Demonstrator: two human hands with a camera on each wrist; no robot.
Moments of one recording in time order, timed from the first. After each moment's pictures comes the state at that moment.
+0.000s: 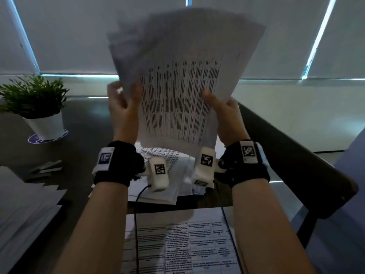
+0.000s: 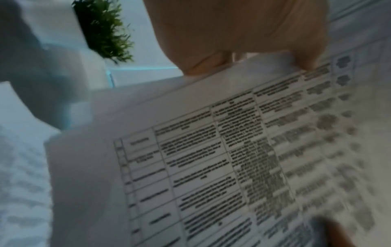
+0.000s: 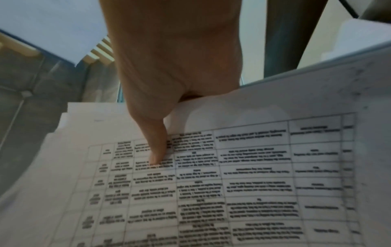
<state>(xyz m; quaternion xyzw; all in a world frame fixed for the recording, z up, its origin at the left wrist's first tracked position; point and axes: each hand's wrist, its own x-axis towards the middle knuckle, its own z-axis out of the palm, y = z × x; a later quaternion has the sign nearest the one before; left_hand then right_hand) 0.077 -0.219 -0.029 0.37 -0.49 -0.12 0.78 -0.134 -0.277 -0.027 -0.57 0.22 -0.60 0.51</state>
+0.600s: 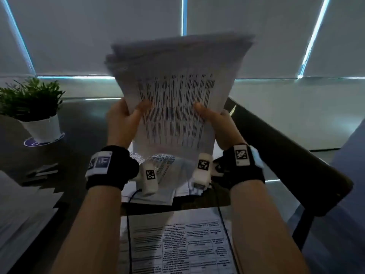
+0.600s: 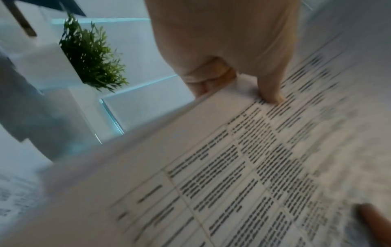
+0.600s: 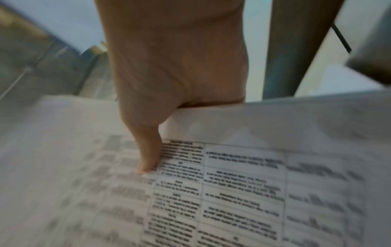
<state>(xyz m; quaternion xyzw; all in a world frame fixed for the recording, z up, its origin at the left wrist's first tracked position) 0.093 -0.231 -0.043 0.50 -0.50 -0.09 0.70 -0.136 -0.287 -0.041 -0.57 0.31 -0.56 0.51</state>
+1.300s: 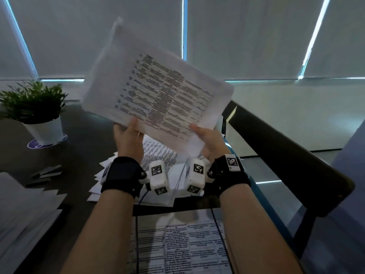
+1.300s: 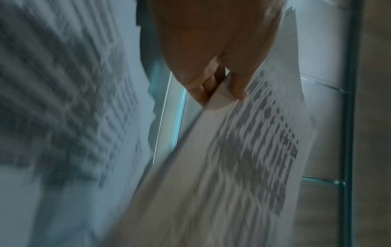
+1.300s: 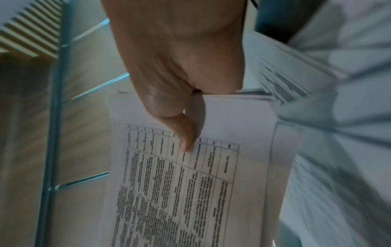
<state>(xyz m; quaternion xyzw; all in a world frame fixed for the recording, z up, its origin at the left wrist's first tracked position) 0.082 -0.244 -0.075 0.33 -0.24 -0.35 0.84 -0.112 -0.294 -0.079 -0.42 0.35 -0.54 0.64</state>
